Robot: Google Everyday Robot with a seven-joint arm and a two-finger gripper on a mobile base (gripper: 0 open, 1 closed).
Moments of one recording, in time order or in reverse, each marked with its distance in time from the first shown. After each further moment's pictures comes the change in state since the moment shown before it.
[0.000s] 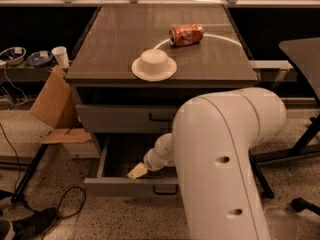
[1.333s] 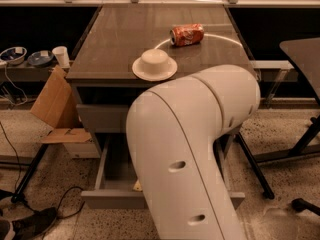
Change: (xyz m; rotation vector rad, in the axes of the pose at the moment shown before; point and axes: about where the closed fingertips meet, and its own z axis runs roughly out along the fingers) arm 0.026 0.019 -0.024 0.049 0.160 -0.328
